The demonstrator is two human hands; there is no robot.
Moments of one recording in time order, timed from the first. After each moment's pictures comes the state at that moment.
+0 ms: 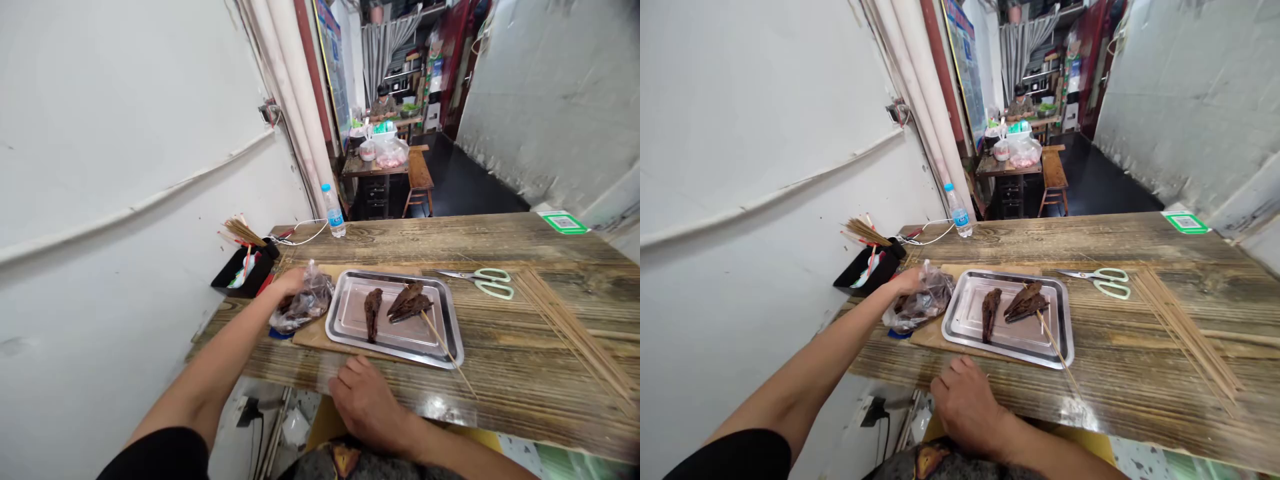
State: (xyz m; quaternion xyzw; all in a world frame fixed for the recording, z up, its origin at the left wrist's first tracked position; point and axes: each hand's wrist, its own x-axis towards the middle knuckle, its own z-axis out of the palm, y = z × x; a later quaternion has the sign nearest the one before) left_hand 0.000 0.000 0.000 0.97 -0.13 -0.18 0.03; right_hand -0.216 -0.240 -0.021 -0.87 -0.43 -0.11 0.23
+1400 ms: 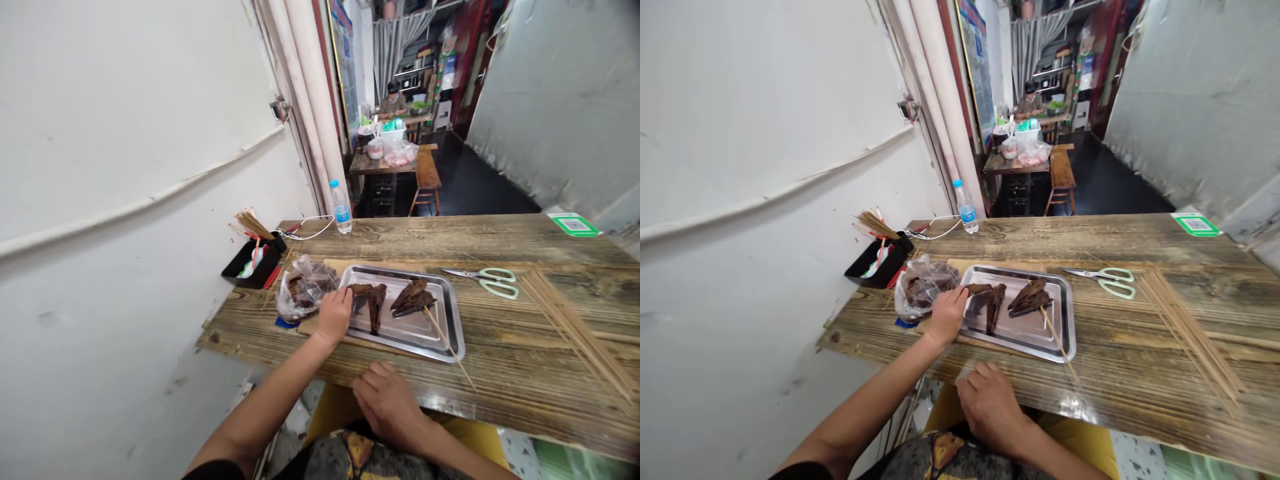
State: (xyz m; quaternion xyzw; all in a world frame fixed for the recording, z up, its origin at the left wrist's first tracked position) left_hand -0.126 -0.110 -0.039 0.99 -0.14 0.08 0.03; right_hand -0.239 -0.267 -0.047 -0.88 -0.39 -0.10 0.25
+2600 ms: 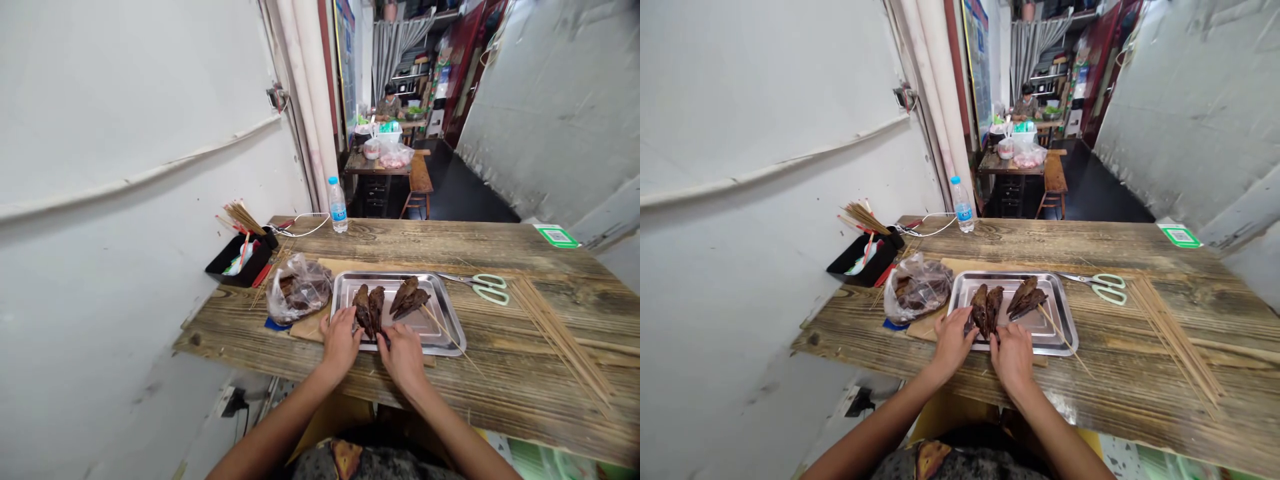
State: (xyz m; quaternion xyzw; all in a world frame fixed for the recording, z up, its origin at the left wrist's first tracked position) left_hand -0.156 -0.127 -0.069 0.96 -0.01 0.03 0.26; right_hand -0.170 -0.279 -0.073 -0.98 -0.08 -0.08 0.18
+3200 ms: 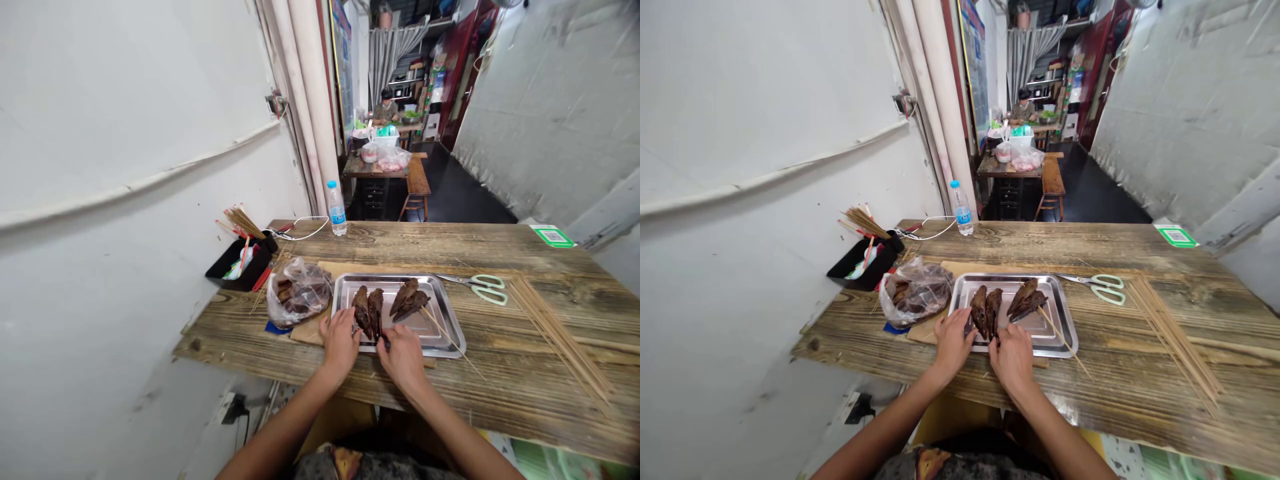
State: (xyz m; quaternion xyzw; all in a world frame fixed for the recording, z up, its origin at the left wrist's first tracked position) left_hand -0.156 -0.125 -0.077 0.97 -0.01 0.04 0.26; right_hand -0.170 -0.277 -0.072 -0.98 -0.07 -0.06 0.17
